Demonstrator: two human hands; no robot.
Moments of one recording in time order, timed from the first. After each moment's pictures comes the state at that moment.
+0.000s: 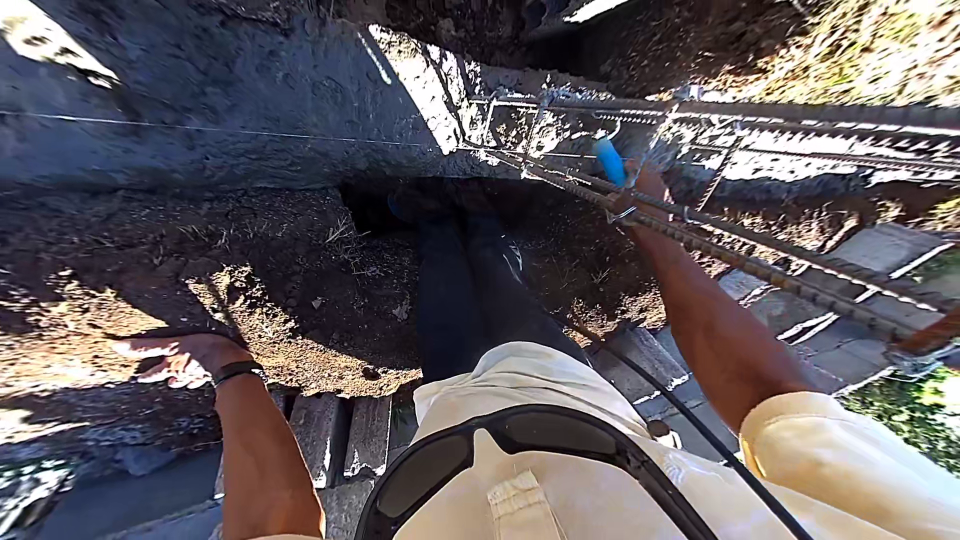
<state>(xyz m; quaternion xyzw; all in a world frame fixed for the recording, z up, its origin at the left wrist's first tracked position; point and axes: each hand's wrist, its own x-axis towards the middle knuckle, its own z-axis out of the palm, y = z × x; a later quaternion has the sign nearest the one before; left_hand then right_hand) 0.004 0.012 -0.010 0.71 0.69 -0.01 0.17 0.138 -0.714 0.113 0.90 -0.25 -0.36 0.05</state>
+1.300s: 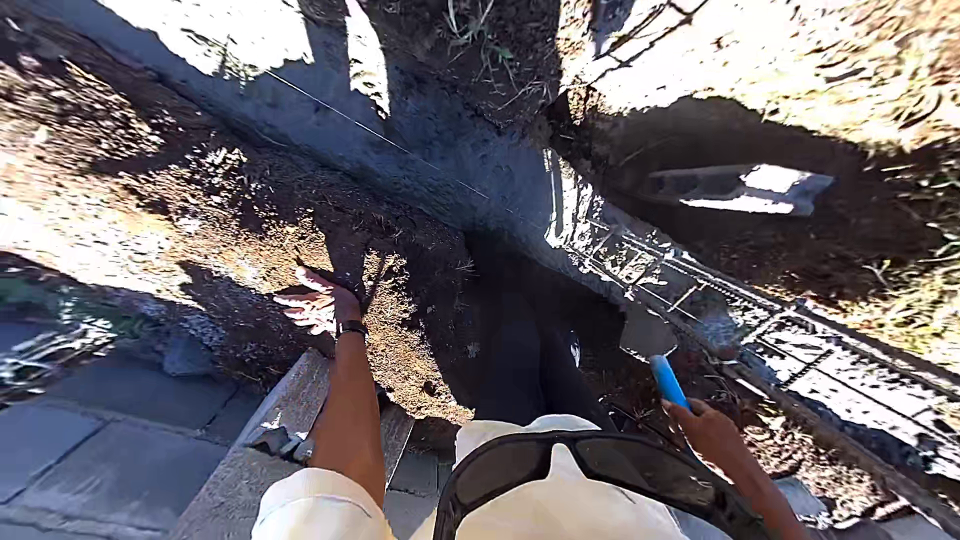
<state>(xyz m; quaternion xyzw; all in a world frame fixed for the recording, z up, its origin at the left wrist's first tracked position) 0.011 0.015 0.002 0.63 0.76 -0.07 0.12 0.080 -0.591 0.251 0.80 -0.35 -0.49 -0.06</state>
